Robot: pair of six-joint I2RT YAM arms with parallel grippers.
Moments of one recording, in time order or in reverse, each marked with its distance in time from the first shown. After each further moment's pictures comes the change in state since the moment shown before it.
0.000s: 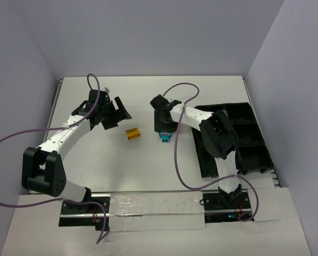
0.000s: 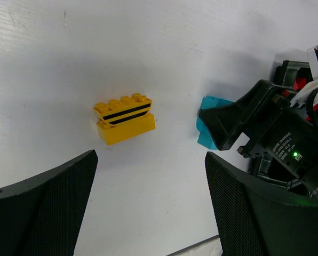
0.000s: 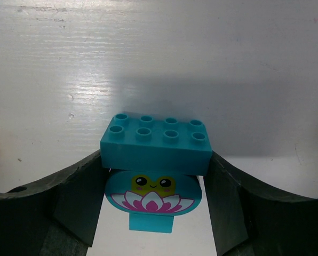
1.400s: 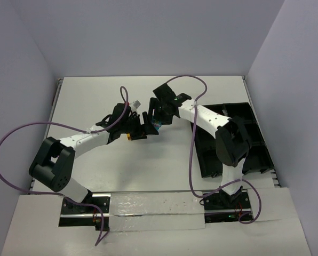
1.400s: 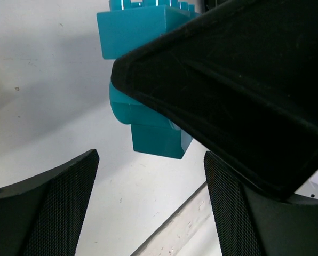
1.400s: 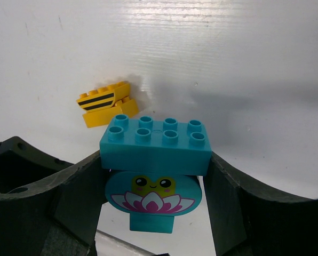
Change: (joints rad) left arm -0.270 0.089 -0.188 0.423 0.217 -0.083; right arm 0.000 -0.185 0.031 0.052 -0.239 0.132
